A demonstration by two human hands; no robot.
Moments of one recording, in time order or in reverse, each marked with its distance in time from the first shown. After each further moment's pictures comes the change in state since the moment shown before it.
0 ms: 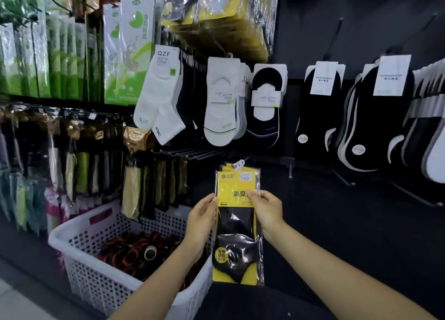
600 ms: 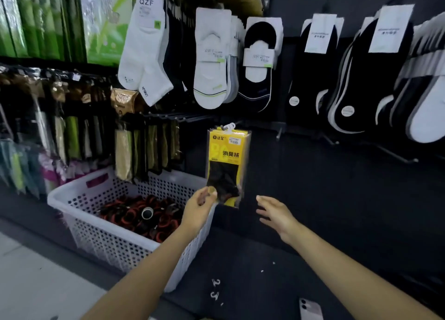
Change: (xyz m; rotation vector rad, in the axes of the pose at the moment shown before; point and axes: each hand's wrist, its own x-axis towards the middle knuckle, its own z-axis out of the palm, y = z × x) left_hand -0.028 -0.063 0.000 0.284 -0.067 -0.061; right_hand -0.034 0.062 -0.086 -0.180 -0.185 0.307
